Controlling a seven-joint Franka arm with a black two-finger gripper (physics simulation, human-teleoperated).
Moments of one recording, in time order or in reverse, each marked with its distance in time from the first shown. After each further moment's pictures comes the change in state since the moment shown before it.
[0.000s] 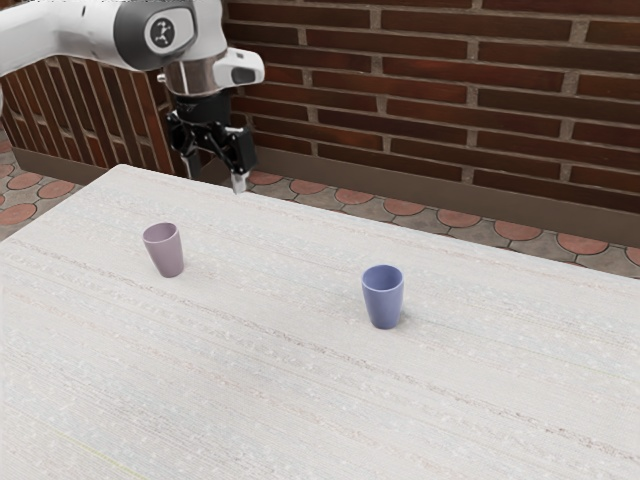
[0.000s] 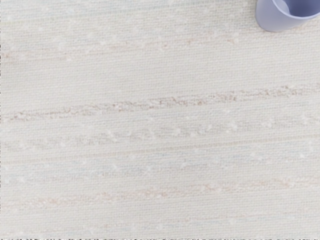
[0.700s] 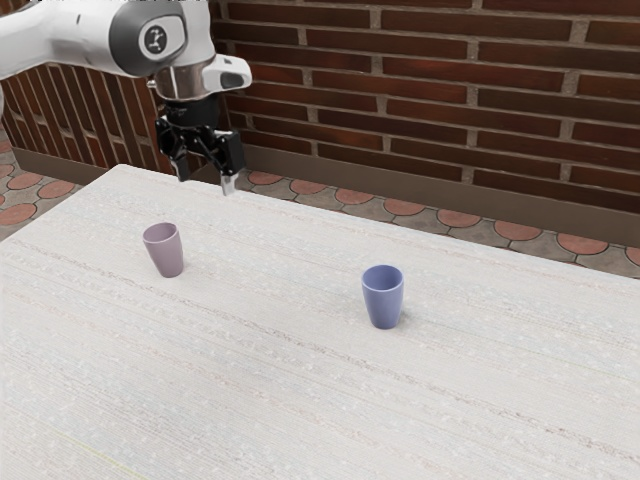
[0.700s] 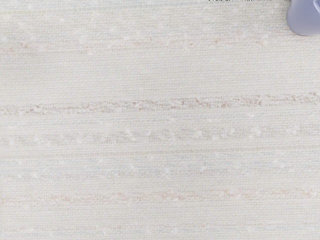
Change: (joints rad) arm 0.057 0.024 0.003 -0.005 -0.001 0.021 0.002
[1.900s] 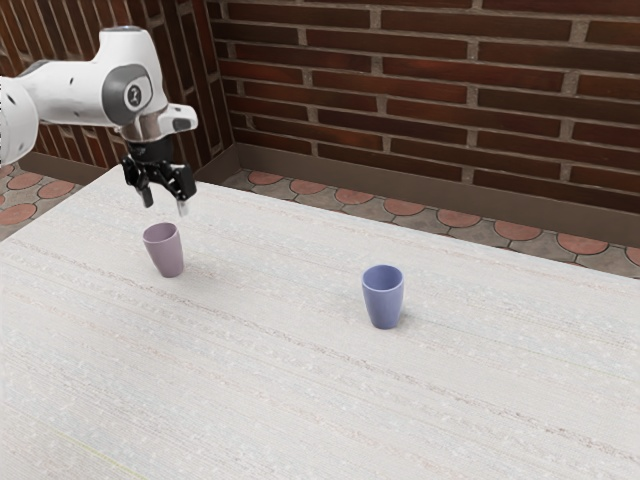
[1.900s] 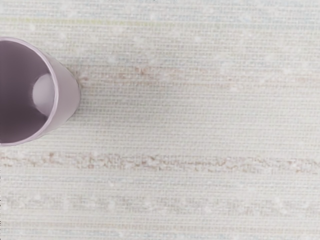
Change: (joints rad) arm 0.295 0.329 -0.011 0.136 -0.009 0.177 0.230
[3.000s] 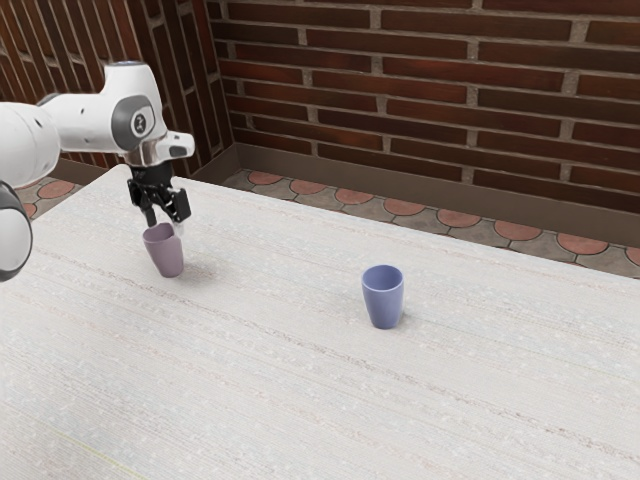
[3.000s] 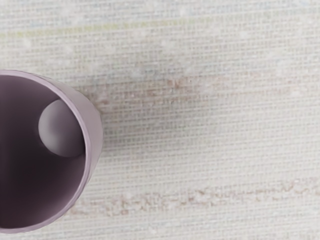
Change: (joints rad) arm 0.058 0.197 -0.002 0.133 -0.005 0.028 0.171
